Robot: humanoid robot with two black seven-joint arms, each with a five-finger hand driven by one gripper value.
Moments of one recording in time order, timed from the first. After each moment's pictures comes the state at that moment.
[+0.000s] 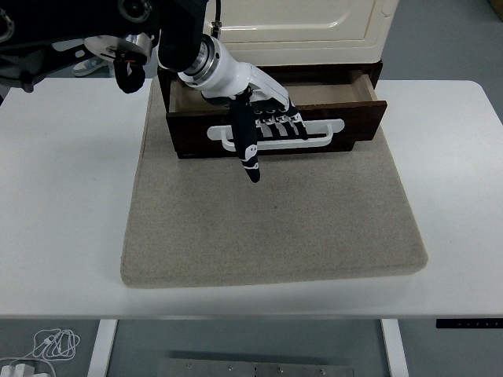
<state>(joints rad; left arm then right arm) -1.78 0.43 0.11 -1.33 0.36 -0.53 0.47 -0.03 0.00 0.13 0.14 -0.15 0.20 0.04</state>
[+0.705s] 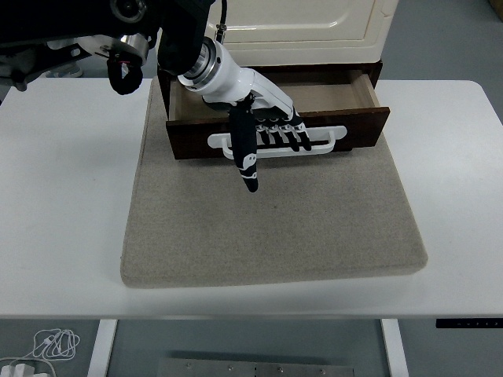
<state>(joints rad) -1.81 0.45 0.11 -1.39 0.36 -0.55 0.47 -0.03 0.00 0.13 0.14 -0.15 0.20 0.04</state>
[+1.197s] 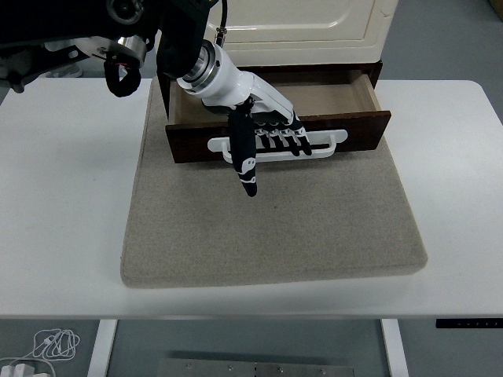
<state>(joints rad) -1.81 0.46 0.10 -1.41 0.35 -0.57 0.47 -0.03 0.00 0.13 0.14 -0.15 0.20 0.04</state>
